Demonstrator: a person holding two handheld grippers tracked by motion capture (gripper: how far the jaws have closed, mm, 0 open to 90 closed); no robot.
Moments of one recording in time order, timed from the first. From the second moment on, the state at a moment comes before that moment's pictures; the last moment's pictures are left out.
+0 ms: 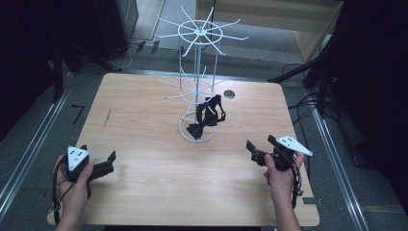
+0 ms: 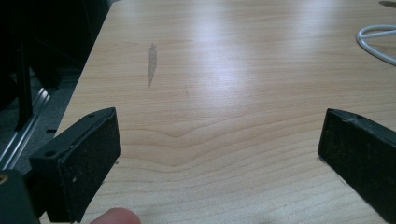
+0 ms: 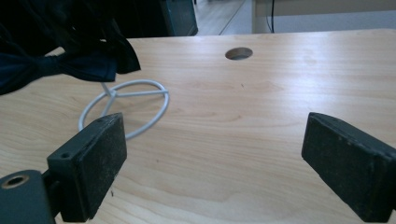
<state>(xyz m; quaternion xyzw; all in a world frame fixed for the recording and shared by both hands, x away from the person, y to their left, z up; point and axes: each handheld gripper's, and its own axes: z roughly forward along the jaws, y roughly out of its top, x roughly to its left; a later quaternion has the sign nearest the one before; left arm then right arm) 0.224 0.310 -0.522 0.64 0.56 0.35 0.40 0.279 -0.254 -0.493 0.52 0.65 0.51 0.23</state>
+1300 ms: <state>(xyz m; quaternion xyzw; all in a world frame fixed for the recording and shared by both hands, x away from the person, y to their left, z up) 0.223 0.310 -0.522 0.64 0.56 0.35 0.39 0.228 -0.333 -0.529 0.56 0.63 0.47 0.25</state>
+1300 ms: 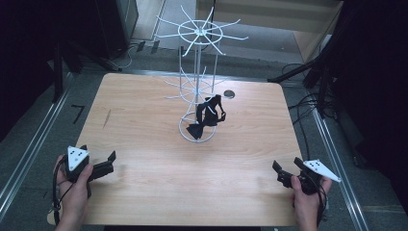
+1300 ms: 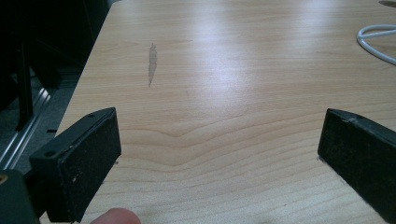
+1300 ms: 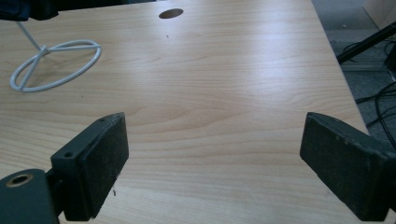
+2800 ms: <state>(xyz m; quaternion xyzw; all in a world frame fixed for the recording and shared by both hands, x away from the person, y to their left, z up) 0.223 0.310 -0.522 0.64 0.55 0.35 0.40 0.202 -0.370 -0.552 0.58 0.64 0.44 0.24</state>
